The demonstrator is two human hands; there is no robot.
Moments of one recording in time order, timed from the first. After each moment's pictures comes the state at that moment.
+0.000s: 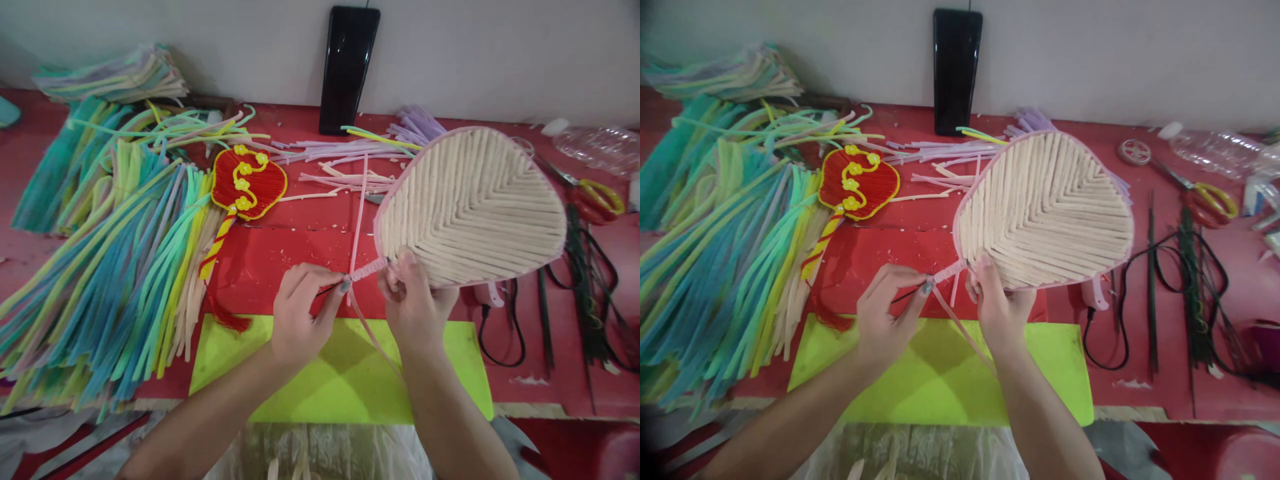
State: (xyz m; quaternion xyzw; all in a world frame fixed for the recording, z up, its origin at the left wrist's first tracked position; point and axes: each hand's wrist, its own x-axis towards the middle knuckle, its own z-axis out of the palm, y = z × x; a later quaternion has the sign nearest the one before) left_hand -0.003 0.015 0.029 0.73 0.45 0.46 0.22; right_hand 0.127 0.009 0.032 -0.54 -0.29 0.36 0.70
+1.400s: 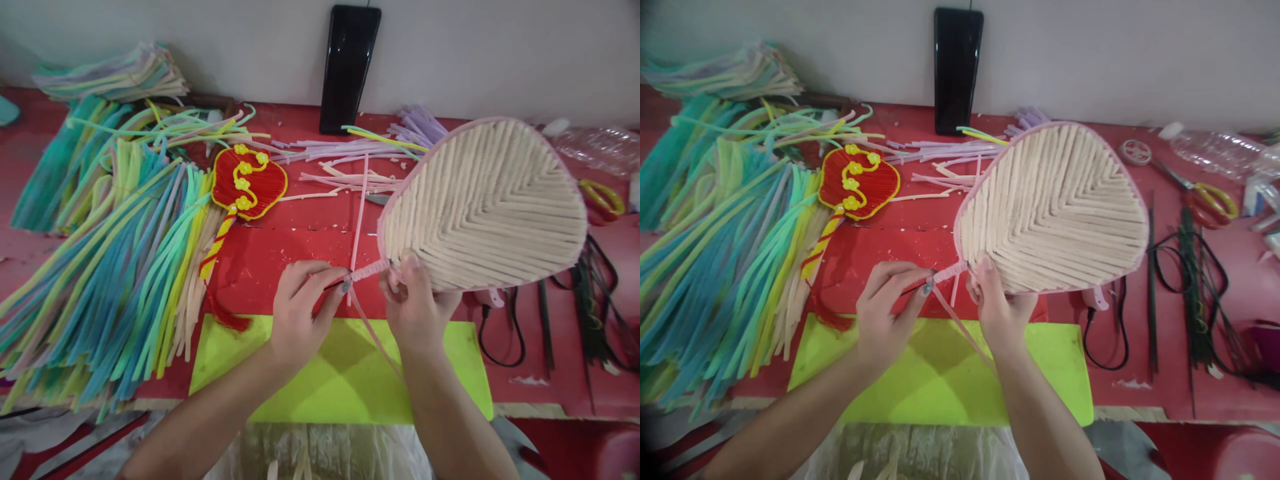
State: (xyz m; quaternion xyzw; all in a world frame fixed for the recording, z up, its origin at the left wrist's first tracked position) left_hand -0.008 0.017 0.023 0.75 0.44 0.45 0.20; right_hand 0.125 0.009 0.029 -0.52 -0.29 0.36 0.72
